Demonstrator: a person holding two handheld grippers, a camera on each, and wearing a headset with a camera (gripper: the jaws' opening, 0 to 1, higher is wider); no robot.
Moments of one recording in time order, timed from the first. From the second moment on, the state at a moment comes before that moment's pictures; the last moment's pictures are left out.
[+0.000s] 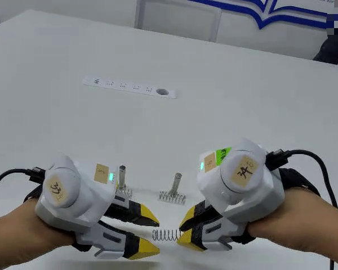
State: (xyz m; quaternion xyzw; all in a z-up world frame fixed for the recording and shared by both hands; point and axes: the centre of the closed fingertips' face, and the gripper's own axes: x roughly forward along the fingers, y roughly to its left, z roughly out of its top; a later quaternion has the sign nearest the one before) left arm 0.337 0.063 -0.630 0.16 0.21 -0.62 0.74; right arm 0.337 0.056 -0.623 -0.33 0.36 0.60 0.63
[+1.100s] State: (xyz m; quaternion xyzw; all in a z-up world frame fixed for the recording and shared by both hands) left arm 0.332 0.060 -0.632 0.18 0.20 -0.63 0.73; right arm 0.332 0.081 -0.602 -0.30 0.33 0.62 0.64
